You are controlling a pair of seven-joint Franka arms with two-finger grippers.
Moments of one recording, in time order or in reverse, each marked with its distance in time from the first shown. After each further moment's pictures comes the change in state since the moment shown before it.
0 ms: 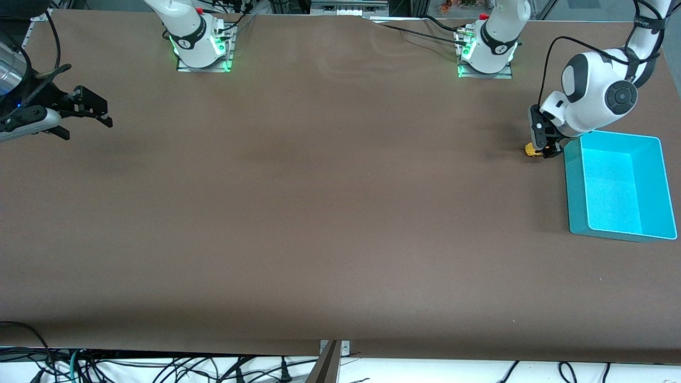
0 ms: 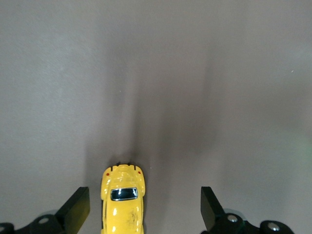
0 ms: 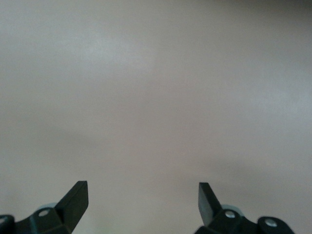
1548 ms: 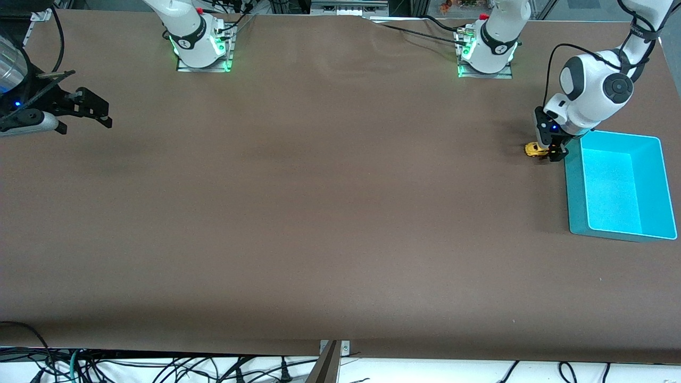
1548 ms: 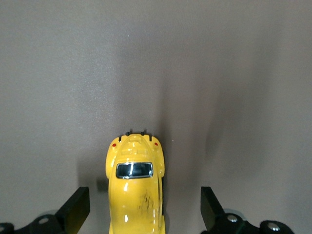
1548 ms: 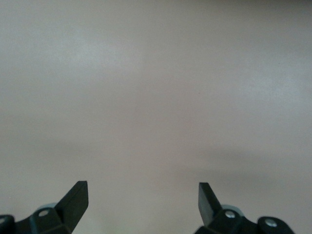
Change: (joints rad) left arm 0.134 0.121 -0.001 -0.073 0.104 0.348 0.070; right arm 0.040 0.016 -0.008 0.050 -0.057 -0.027 0.106
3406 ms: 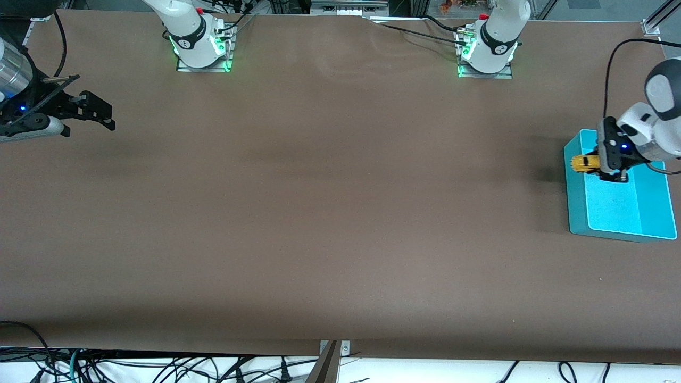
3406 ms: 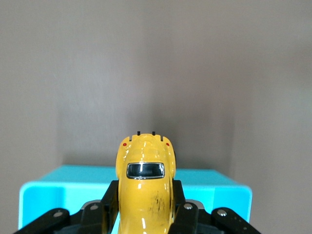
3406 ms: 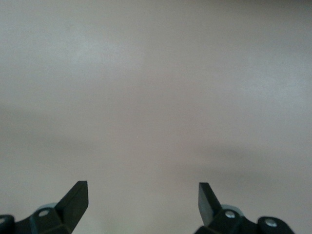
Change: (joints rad) left arm -0.079 0.021 0.036 0.699 -0.174 -0.770 0.259; right arm 0.005 0.019 0.005 0.005 -0.003 -0.002 0.000
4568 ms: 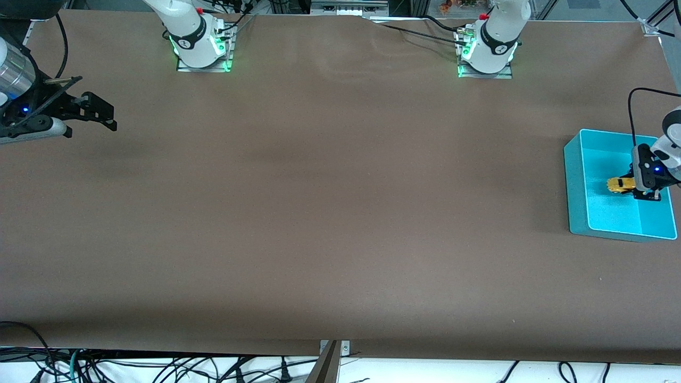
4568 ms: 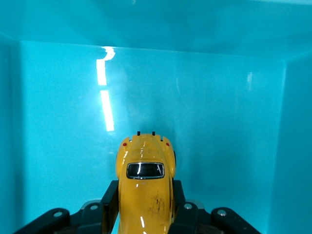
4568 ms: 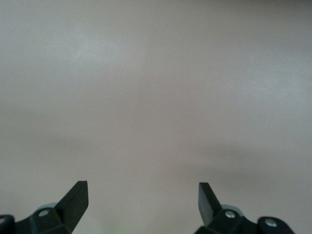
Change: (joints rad) left arm 0.094 0.363 0.157 0.121 -0.093 0.356 0.317; right arm 0.002 0.003 0.000 0.001 0.000 -0.002 0.000
